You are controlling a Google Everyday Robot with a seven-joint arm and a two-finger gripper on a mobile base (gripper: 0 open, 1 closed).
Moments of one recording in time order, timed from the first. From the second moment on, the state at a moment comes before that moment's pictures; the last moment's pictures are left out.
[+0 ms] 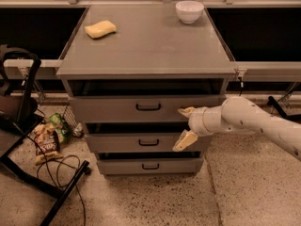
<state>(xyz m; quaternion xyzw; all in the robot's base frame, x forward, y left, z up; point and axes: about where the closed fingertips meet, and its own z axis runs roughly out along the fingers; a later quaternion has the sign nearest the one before) 0.632 -0.121 0.622 -0.60 0.69 0.08 0.40</state>
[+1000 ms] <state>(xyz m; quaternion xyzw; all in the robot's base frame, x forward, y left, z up) 0.598 -0.117 0.638 -0.65 0.68 0.06 0.35</state>
